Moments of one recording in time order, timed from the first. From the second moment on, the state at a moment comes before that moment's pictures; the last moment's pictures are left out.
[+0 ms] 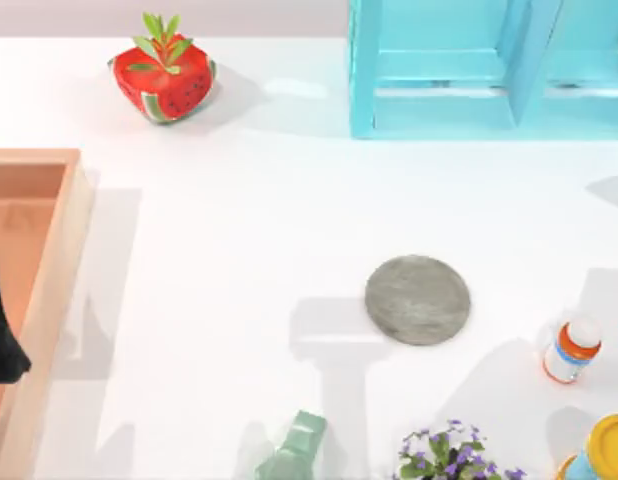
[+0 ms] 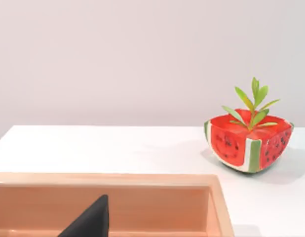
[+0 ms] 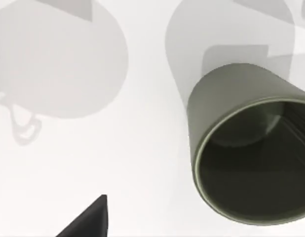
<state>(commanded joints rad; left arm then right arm) 0.00 0.00 0.00 0.00 0.00 0.00 -0.44 1.82 1.34 -1.08 0.00 -2.00</state>
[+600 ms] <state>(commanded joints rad) 0.00 0.00 0.00 0.00 0.00 0.00 -0.46 1.86 1.15 -0.86 0.00 -2.02</state>
